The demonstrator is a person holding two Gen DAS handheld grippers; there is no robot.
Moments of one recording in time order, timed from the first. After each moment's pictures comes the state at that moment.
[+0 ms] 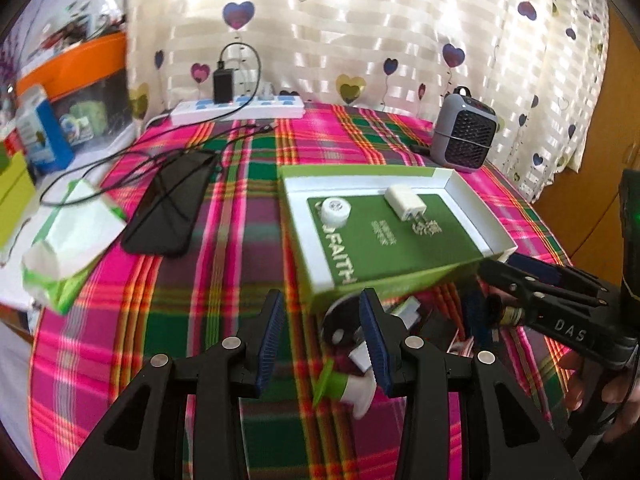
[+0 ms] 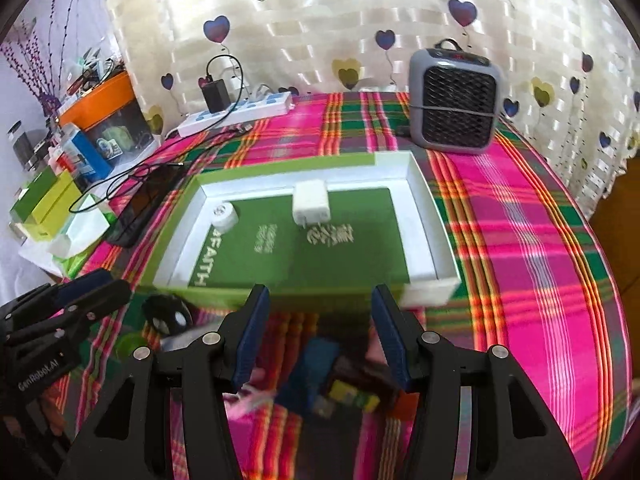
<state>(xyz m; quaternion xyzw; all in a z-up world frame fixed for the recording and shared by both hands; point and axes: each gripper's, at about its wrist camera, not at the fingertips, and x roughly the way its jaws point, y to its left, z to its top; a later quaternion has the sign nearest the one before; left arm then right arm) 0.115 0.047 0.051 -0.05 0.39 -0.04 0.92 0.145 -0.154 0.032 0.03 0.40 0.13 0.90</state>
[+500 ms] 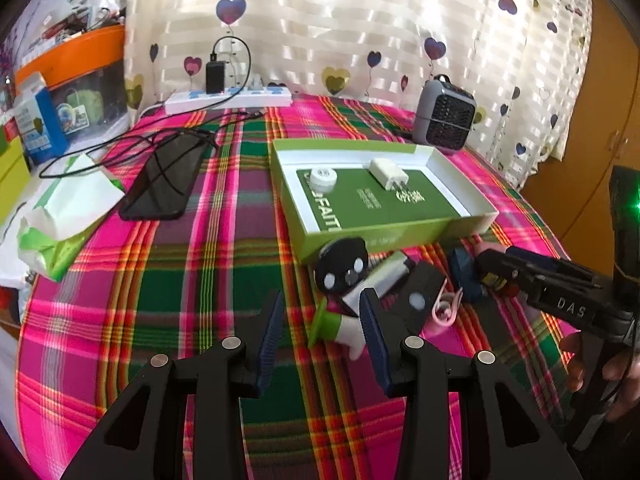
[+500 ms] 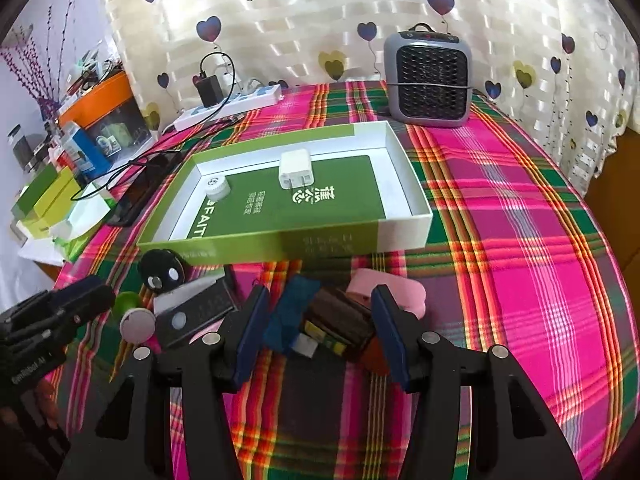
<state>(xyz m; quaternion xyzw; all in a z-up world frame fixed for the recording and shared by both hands) 0.082 0.048 0.035 -0.05 0.39 -0.07 0.92 0.113 -0.169 0.018 0.05 0.40 0.12 0.91</state>
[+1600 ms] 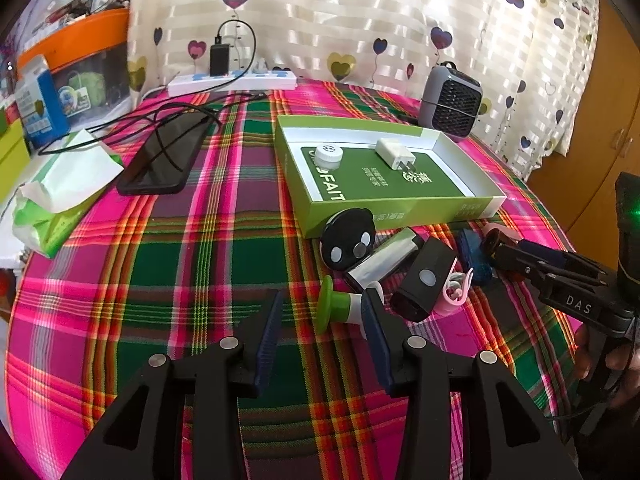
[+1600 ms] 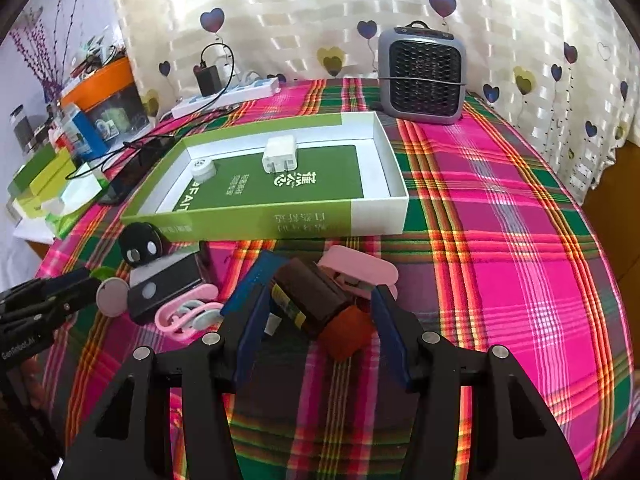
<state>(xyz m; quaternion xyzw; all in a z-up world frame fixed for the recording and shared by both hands) 0.081 0.051 0.019 -0.05 0.41 -0.07 0.91 0.109 -0.181 0.005 0.02 0.40 0.13 0.91</state>
